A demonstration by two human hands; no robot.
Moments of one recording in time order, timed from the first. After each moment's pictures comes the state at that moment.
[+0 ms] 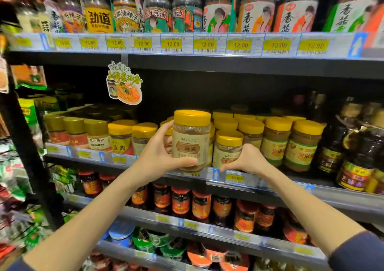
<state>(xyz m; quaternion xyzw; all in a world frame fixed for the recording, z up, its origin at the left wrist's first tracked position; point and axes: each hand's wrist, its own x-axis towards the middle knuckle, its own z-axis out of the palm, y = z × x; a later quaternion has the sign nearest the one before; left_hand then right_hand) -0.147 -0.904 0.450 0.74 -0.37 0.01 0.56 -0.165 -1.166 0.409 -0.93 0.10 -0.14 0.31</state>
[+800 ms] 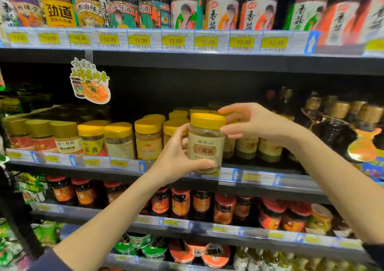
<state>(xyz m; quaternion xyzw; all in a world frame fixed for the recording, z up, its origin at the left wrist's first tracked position) -0.170 -0.978 0.438 0.72 -0.40 -0.05 0.57 -0.256 -1.166 0.520 -0.90 -0.01 -0.10 0.43</state>
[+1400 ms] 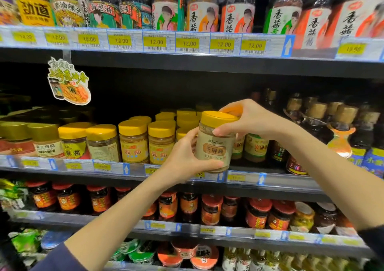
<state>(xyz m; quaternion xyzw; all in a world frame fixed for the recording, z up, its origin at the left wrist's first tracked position) -0.186 -1.021 0.441 0.72 -0.46 -0.03 0.53 -0.265 -1.182 0.531 -0.93 0.00 -0.13 0.35</state>
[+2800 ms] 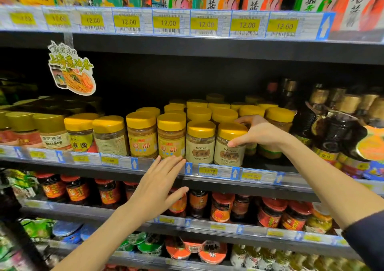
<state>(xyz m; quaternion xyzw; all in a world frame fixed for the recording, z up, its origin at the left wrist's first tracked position) -0.140 -0.953 0.353 0.85 -0.48 0.20 0.09 -0.208 -1.229 0.466 -0.92 0.15 -0.09 0.36</state>
